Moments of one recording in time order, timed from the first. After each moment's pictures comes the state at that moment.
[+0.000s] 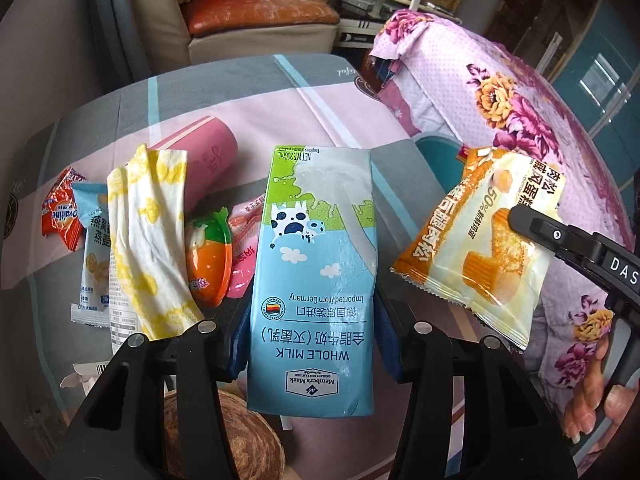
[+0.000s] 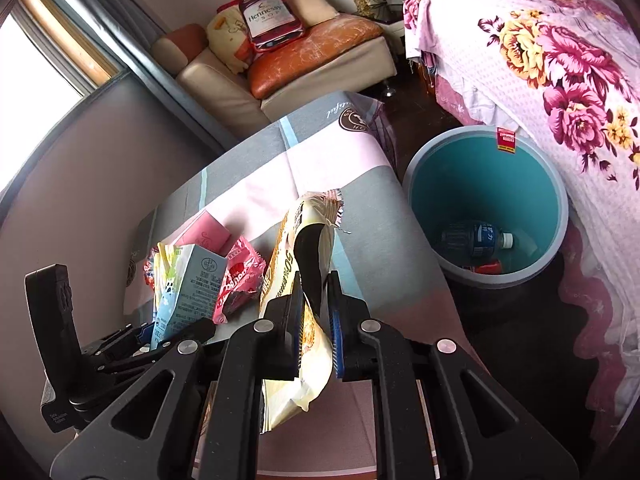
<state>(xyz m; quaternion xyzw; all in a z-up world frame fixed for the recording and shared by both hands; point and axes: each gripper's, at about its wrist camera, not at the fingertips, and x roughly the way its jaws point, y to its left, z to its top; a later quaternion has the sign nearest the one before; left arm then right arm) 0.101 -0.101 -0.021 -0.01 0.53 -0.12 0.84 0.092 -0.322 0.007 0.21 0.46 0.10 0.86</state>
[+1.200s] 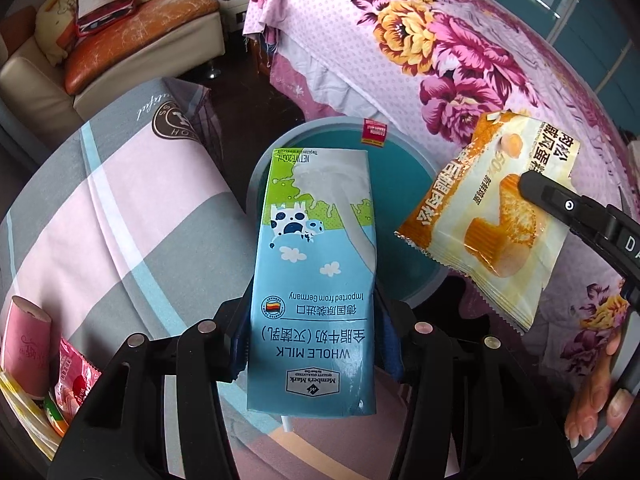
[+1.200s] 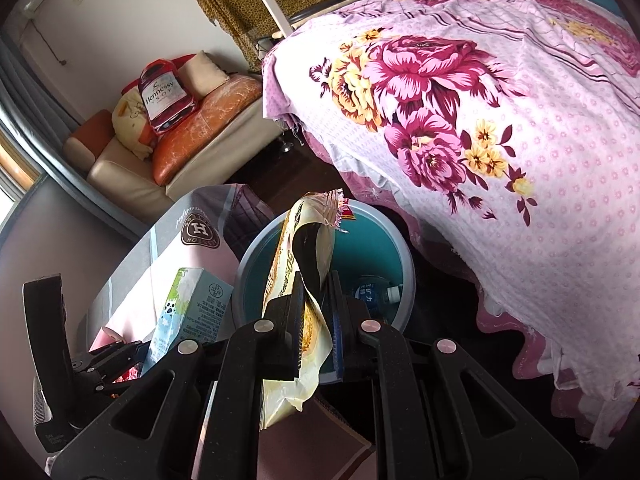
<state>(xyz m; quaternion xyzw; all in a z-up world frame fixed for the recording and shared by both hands) 0.188 -0.309 -0.053 0.11 0.55 -0.22 0.80 0.121 -0.503 -0.016 0.26 0.41 -0.05 0.87</state>
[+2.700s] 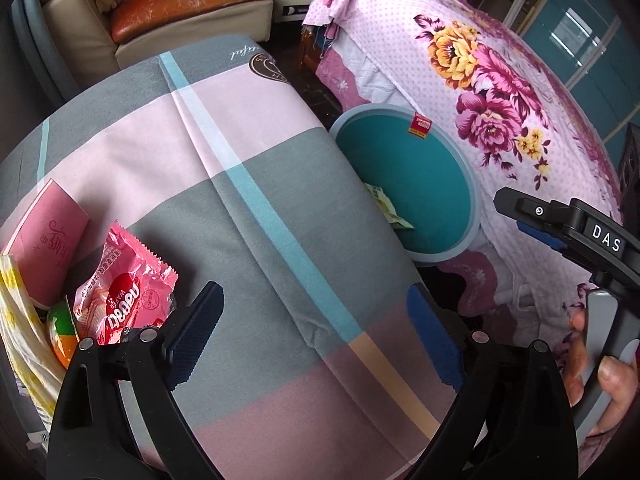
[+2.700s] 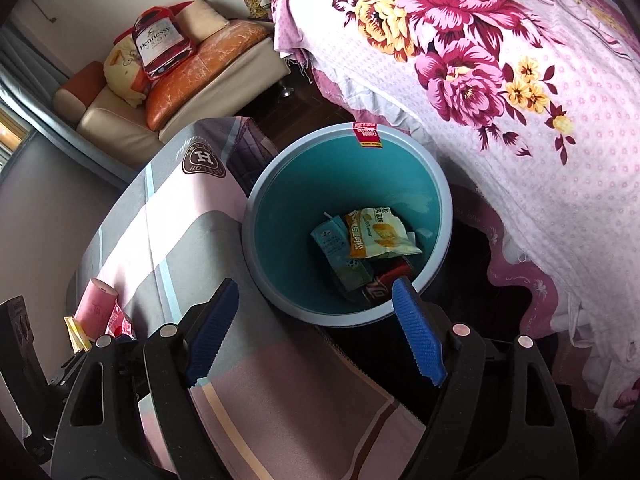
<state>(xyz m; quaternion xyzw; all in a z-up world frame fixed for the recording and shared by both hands) 0.150 -0.202 -0.049 0.02 0.56 -0.18 0.81 0.124 -0.442 -0.038 0.24 0.50 -0.03 0.83</state>
